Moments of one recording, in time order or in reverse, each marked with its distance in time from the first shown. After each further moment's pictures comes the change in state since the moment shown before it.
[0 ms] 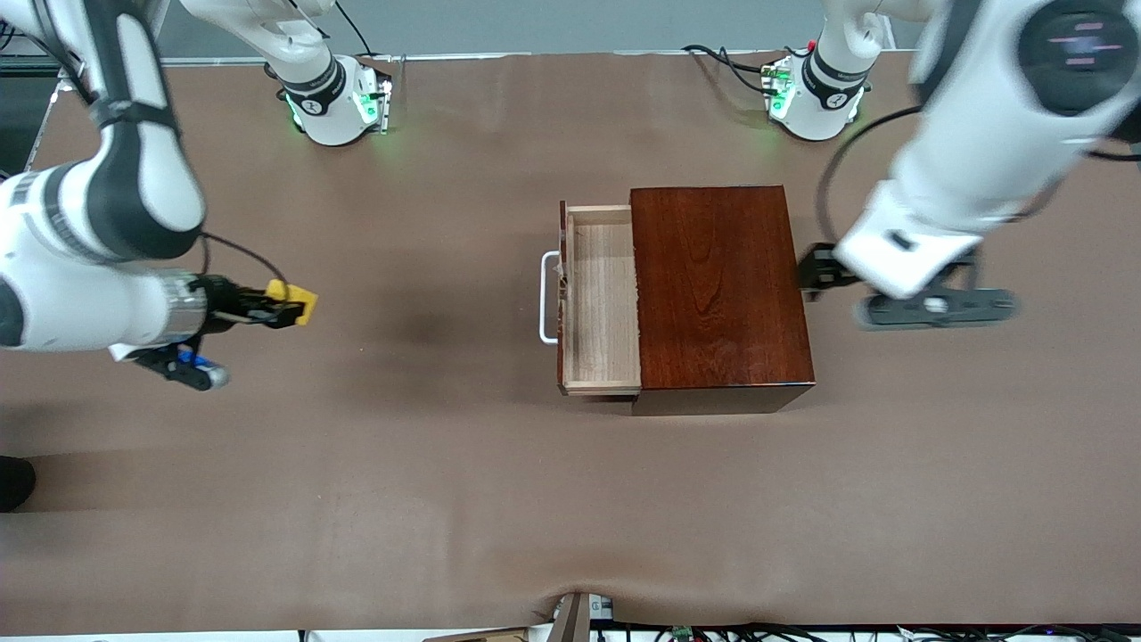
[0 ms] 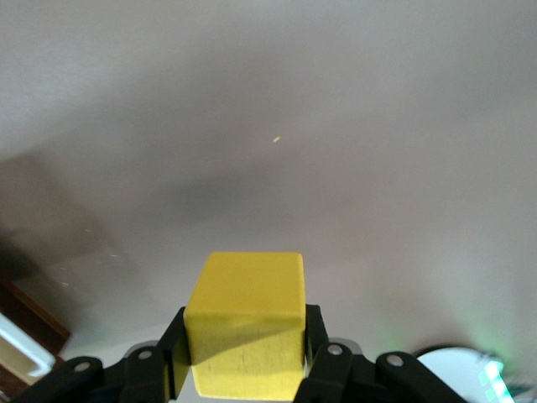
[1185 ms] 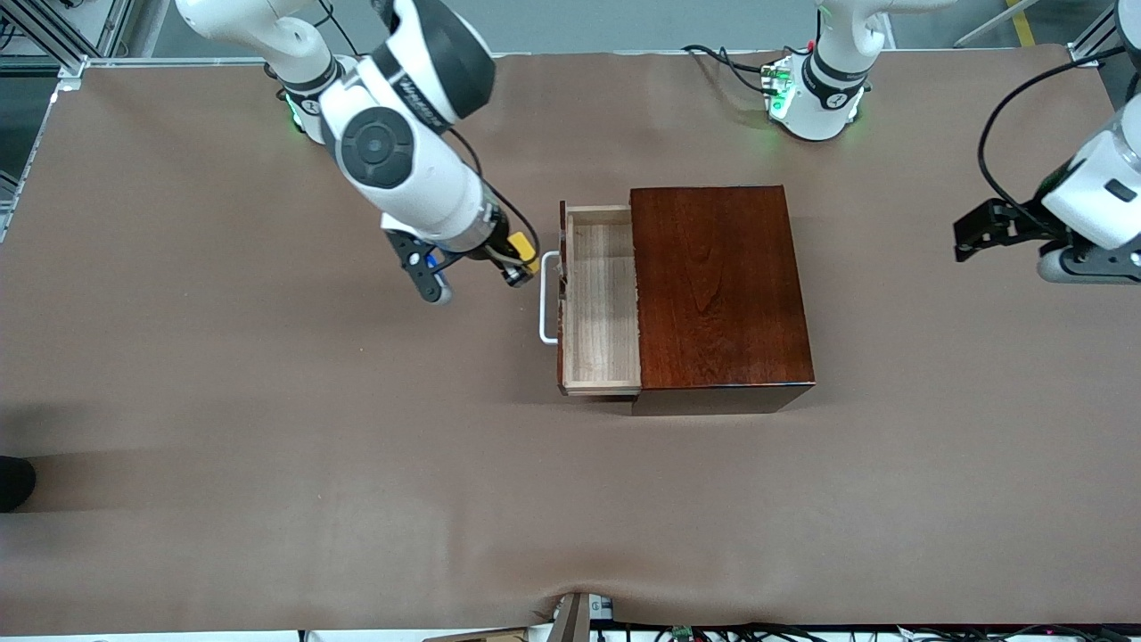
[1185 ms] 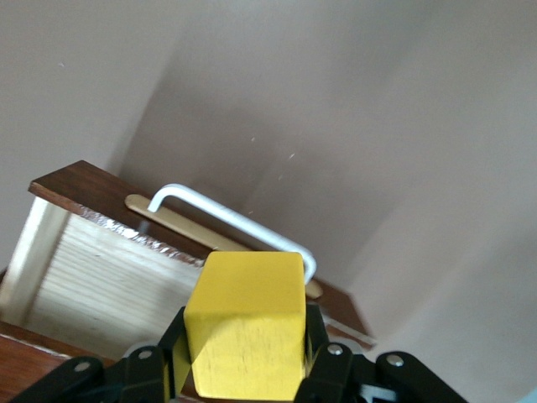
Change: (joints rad) left arm 0.249 -0.270 -0.039 -0.374 -0.053 0.118 0.262; right arm 0.511 0.047 0.001 0.056 0.053 0.354 1.126
